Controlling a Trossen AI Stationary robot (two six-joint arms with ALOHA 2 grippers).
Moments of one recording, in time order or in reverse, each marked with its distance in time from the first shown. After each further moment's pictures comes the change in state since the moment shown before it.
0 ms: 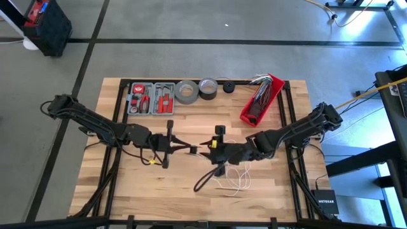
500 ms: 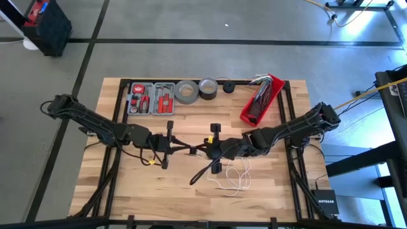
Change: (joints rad) left arm -0.001 0.000 0.000 -0.014 0.002 -0.018; right arm -0.039 0.022 -0.002 0.045 -0.078 -0.034
